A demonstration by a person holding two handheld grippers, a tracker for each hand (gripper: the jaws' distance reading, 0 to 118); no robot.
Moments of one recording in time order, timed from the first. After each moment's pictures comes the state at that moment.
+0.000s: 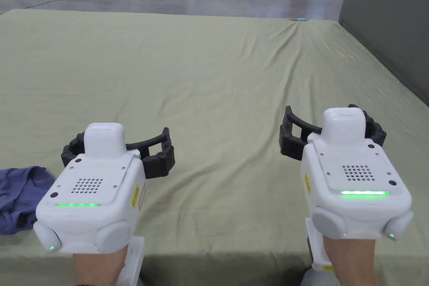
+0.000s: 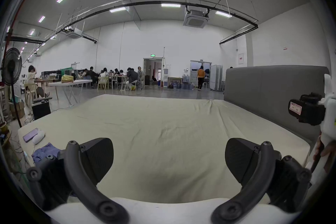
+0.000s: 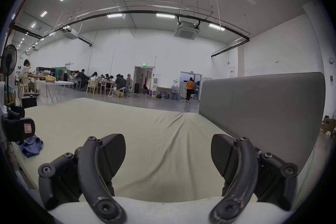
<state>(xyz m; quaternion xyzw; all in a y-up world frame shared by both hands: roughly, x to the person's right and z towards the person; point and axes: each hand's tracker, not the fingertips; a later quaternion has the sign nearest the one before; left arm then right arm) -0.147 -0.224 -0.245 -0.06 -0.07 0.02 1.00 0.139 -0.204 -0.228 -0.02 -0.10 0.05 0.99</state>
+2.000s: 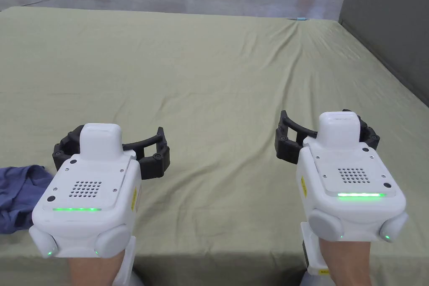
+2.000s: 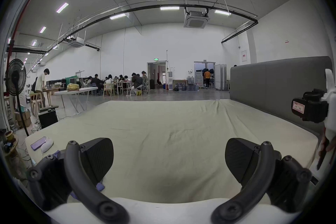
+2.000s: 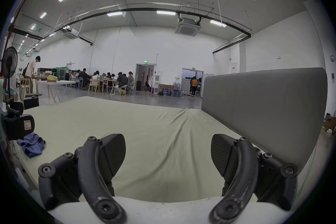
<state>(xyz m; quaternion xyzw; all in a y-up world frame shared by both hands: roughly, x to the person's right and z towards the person) -0.148 -0.226 -0.242 -0.05 -0.05 -0.01 1.00 0.136 -0.209 -0.231 -0.03 -0.09 0.04 0.99</state>
